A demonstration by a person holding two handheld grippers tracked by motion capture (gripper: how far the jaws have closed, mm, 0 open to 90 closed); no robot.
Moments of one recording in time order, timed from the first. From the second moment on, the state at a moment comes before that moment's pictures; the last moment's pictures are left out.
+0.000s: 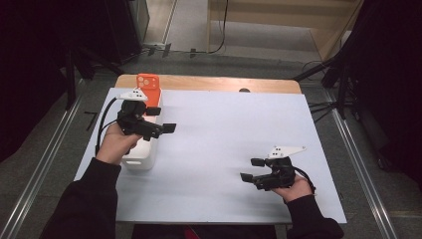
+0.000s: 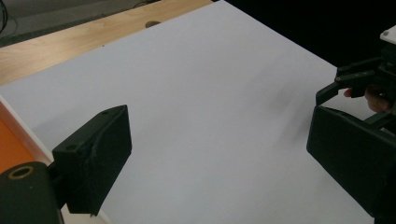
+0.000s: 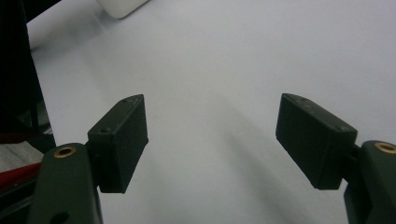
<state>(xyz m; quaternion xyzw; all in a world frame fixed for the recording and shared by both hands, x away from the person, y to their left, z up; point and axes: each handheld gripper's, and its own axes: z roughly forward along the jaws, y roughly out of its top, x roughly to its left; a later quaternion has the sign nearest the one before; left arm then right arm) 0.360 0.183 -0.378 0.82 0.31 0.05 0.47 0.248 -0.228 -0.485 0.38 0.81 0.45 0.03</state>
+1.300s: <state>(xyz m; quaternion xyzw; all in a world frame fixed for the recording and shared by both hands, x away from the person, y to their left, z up) 0.307 0.190 -0.420 0.83 0.28 0.04 0.49 0.246 -0.229 -0.483 0.38 0.81 0.45 0.03</state>
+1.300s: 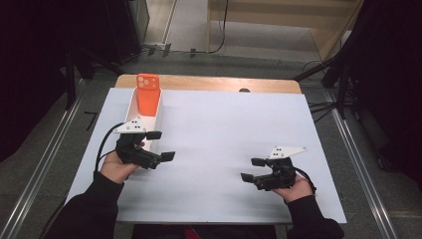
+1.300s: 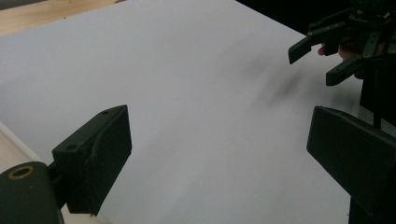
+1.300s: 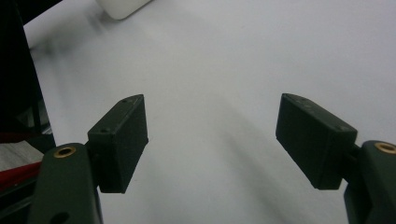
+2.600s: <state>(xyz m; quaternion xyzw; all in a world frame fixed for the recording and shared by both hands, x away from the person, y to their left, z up) 0.259 0.204 -0.451 0.85 0.26 0.03 0.46 0.245 -0.228 -0.483 0.38 0.81 0.45 0.04</state>
